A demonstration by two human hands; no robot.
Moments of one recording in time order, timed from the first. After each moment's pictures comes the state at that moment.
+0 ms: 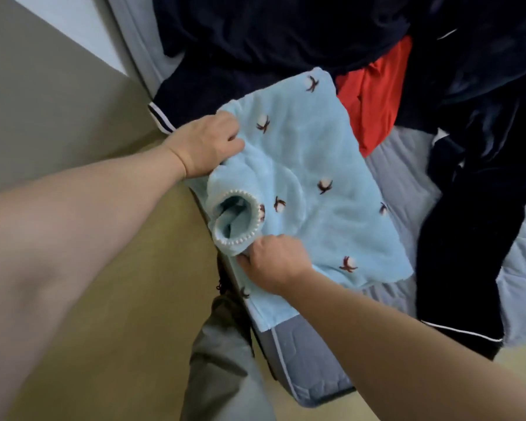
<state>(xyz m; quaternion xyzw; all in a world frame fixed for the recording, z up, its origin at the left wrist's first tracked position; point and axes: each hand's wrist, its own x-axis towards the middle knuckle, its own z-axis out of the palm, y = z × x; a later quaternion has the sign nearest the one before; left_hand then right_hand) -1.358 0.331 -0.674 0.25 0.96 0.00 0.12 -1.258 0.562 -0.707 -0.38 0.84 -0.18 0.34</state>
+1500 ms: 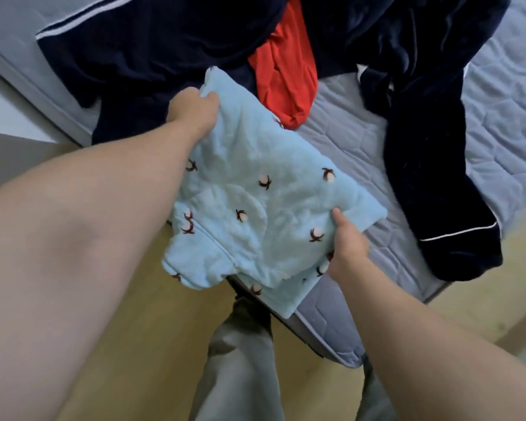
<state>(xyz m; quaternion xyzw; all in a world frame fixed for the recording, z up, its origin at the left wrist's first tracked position) -1.453 0.410 -0.719 -0.25 0.92 0.21 0.21 -1.230 0.657 -0.733 0.67 0.42 -0.57 0.22</state>
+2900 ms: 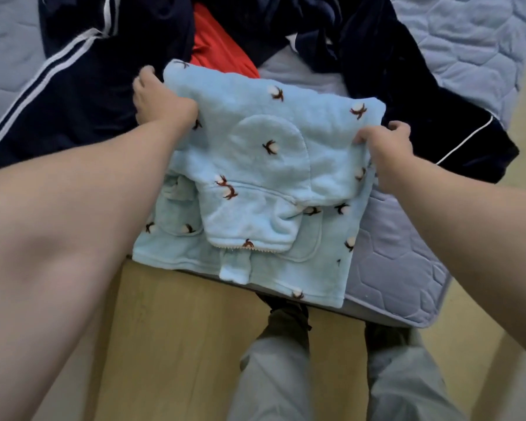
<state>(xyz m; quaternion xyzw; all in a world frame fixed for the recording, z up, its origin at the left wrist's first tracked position) -1.500 0.451 -0.724 -0.10 0.96 0.20 0.15 -1.286 0.719 -0.734 0.62 0.57 -0.53 0.11</state>
